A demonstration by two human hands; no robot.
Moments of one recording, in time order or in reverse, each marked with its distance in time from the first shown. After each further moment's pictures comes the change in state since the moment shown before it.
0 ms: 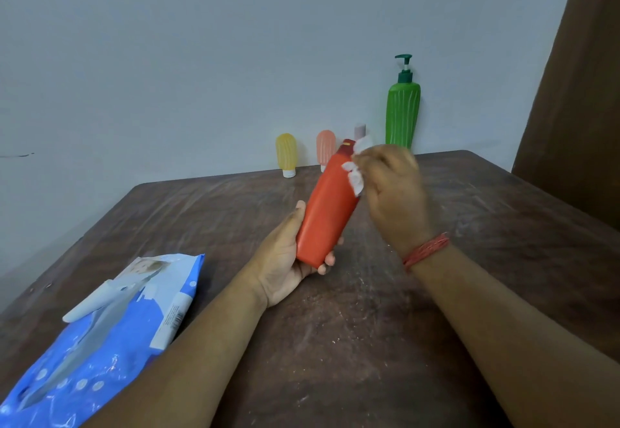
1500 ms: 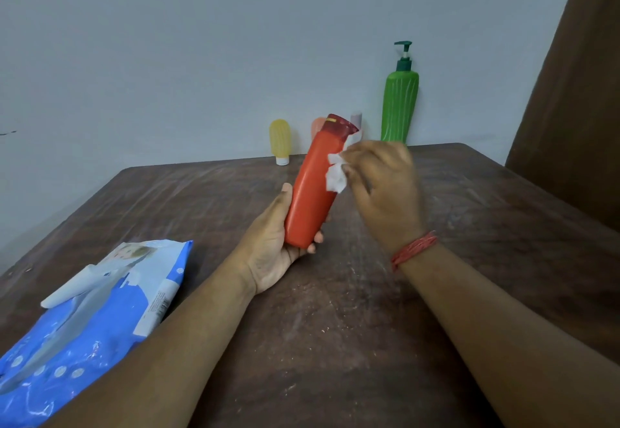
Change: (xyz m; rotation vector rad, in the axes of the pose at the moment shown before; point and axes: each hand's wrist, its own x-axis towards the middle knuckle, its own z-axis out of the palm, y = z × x) left_hand 0.006 -0.002 -0.005 -0.020 0.037 0.068; right_hand -0.009 -0.002 0.004 0.011 -0.018 -0.003
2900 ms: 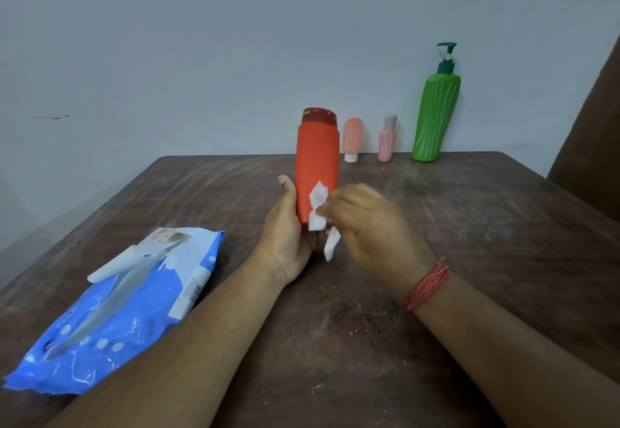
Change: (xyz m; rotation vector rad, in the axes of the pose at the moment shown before) left_hand 0.012 -0.001 -0.011 -0.263 0.223 0.018; right_hand -0.017 -0.048 0.007 0.204 -0.401 -0.226
